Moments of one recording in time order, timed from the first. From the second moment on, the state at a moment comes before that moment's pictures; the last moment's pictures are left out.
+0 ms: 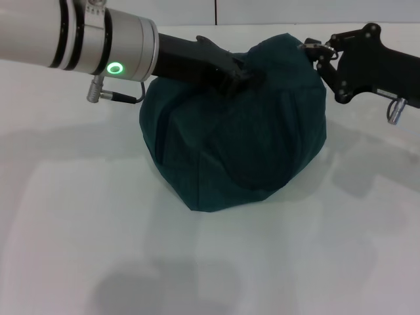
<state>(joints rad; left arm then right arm) -0.60 -2.09 1.32 1.25 1.99 1.29 -2.18 0.48 2.03 -1.23 -0.72 -1.24 -1.20 0.72</state>
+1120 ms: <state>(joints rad) -0.60 -2.08 1.32 1.27 1.91 1.35 -2.16 0.47 2.02 -1.23 -0.70 -1.23 -1.06 0.72</state>
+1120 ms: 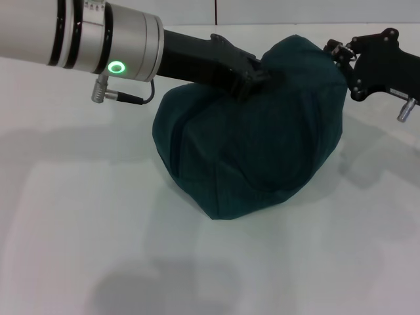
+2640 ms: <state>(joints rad) -0.59 -2.09 1.31 1.26 1.90 1.35 -2.16 0.46 2.02 -1.23 -0.61 -1.23 -1.06 0.70</state>
